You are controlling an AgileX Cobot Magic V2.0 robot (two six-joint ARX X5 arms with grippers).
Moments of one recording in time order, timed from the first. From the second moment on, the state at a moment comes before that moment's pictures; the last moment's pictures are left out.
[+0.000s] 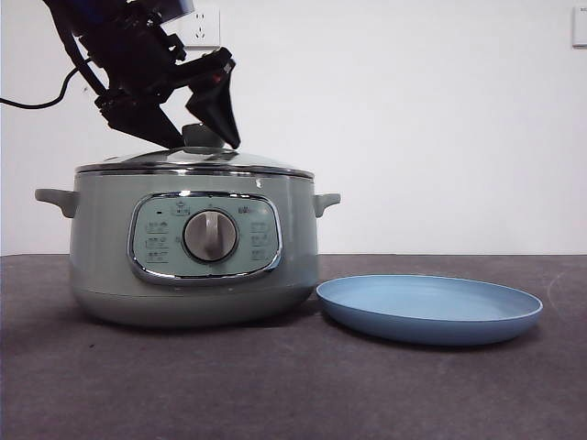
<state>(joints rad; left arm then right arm) -0.40 1.56 1.21 -0.25 0.12 0.04 0.10 0.82 1.06 -0.83 -0.70 -0.13</state>
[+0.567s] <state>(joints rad) -0.40 1.56 1.21 -0.24 0.12 0.05 0.10 0.82 1.06 -0.83 -0.70 -0.13</state>
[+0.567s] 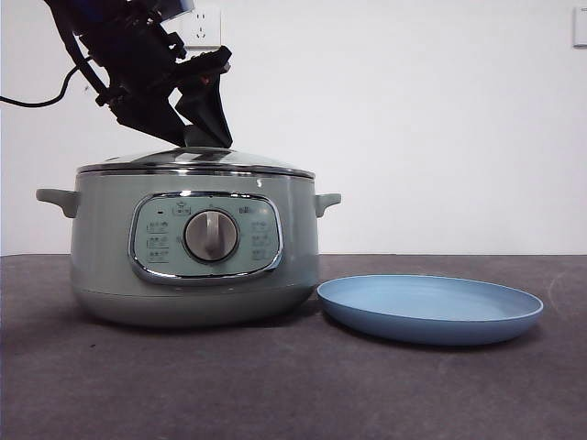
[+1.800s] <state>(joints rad) -0.41 1.10 1.49 -0.75 0.16 0.03 0.10 0.92 1.06 -0.67 -0.70 -0.04</state>
